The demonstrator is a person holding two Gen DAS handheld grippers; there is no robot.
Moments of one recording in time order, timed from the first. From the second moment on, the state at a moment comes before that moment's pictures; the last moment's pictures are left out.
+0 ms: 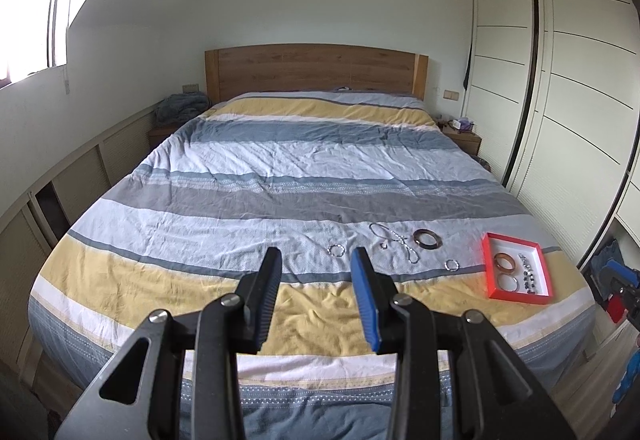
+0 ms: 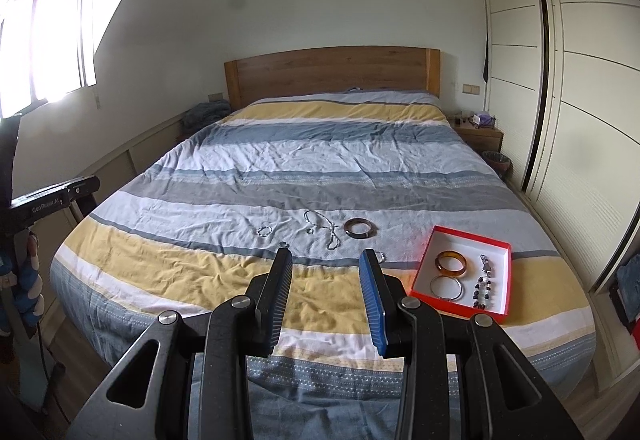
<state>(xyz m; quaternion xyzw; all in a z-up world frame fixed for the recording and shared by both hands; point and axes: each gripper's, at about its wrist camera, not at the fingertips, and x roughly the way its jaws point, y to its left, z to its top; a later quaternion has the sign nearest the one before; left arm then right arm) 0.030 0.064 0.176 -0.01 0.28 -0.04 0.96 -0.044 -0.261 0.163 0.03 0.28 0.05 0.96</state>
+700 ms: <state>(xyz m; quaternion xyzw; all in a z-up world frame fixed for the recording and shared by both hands) 0.164 0.064 0.051 -0.01 0.36 -0.03 0.93 0.085 -0.239 0.075 0.04 0.34 0.06 0.94</state>
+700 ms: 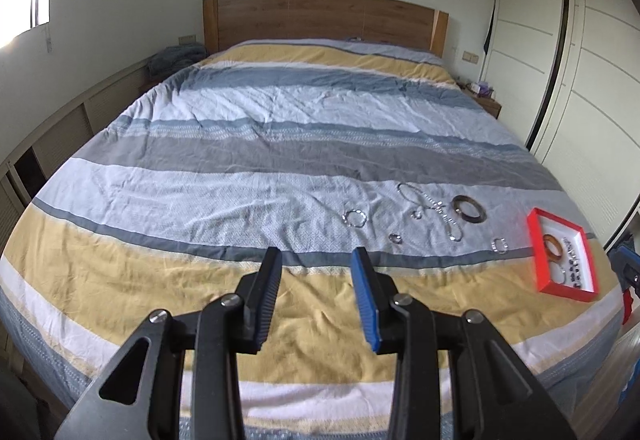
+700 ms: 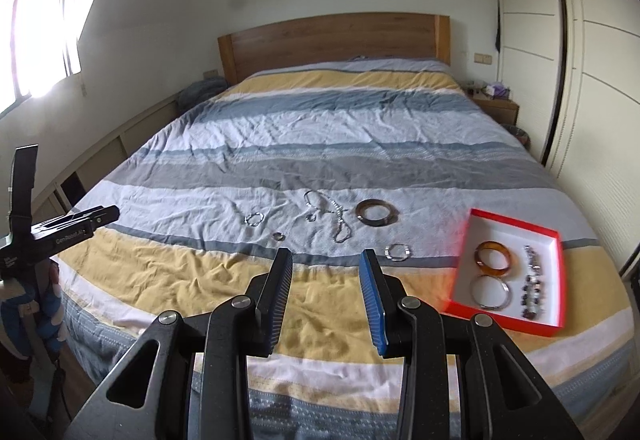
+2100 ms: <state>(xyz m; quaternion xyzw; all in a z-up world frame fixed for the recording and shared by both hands) 0.391 0.013 -0.143 -0.03 0.45 -0.07 0.89 0.384 -0.180 -0.149 0.05 0.44 0.15 0.88</state>
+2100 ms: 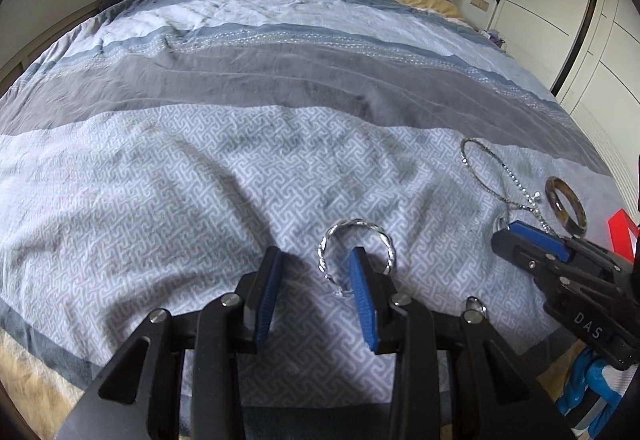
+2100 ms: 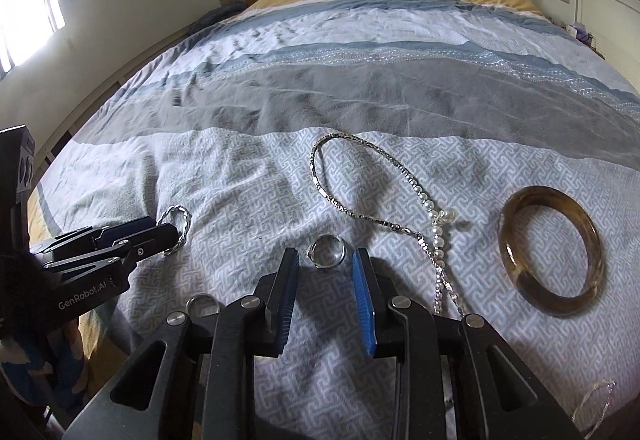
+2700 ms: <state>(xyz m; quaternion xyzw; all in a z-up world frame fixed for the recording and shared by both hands) 0.382 -0.002 -0.126 0.02 0.44 -0.07 0.89 0.371 -0.188 -0.134 0.06 0.42 0.16 0.89</state>
